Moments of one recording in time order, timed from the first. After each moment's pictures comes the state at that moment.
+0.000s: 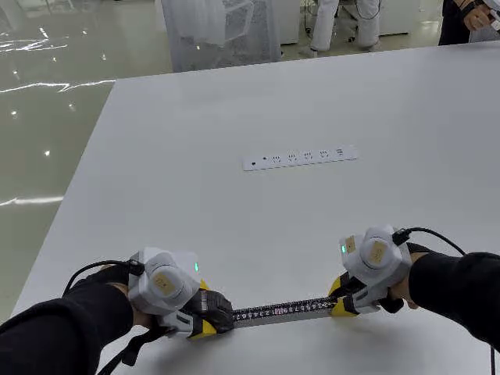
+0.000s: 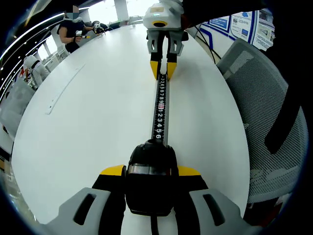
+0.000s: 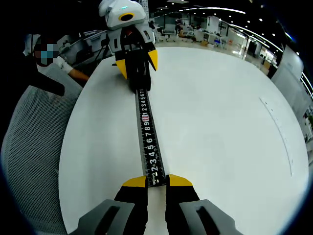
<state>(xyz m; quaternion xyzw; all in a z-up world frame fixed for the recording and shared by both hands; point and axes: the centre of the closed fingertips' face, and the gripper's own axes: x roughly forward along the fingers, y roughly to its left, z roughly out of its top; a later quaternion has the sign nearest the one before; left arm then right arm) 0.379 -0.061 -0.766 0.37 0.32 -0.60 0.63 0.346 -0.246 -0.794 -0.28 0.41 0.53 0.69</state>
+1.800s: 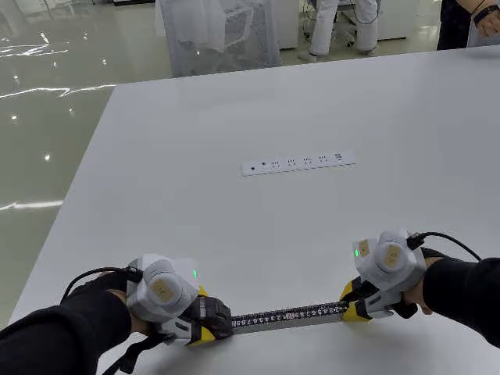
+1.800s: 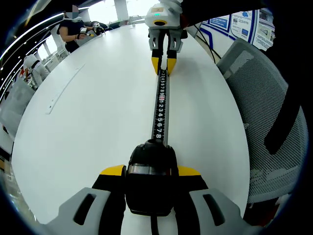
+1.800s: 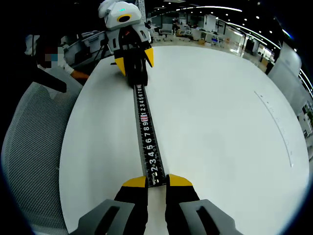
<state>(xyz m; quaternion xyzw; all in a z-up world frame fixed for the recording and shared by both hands) 0.379 -0.061 -0.767 0.37 0.32 -0.60 0.63 0.342 -0.267 -0.793 -0.27 0.41 0.52 0.69</state>
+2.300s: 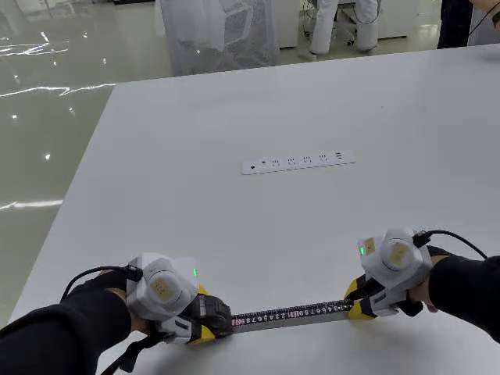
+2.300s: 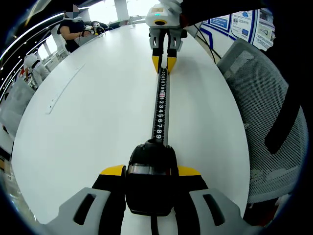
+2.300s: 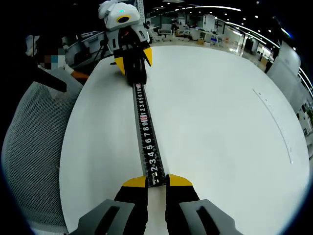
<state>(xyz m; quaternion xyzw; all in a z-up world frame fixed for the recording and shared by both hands) 0.380 -0.061 -0.767 0.37 0.32 -0.60 0.63 0.341 -0.275 -0.793 -0.27 0.42 0.52 0.70</state>
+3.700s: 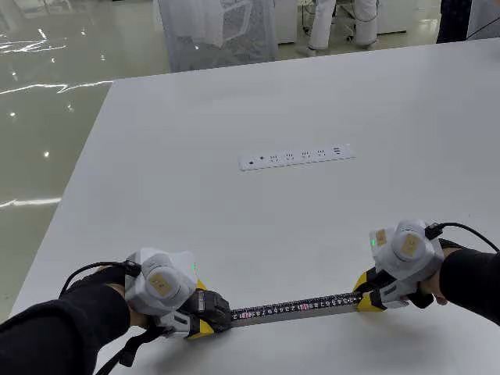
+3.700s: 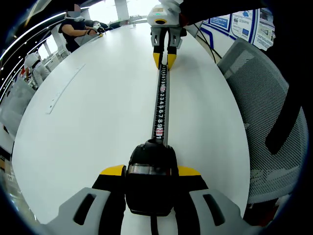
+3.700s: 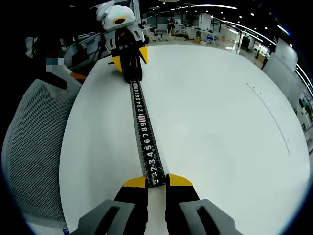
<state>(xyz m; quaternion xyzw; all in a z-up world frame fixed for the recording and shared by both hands) 0.380 -0.060 -0.766 0.37 0.32 -0.60 0.63 0.340 -0.294 -0.793 -0.26 0.42 0.51 0.70</state>
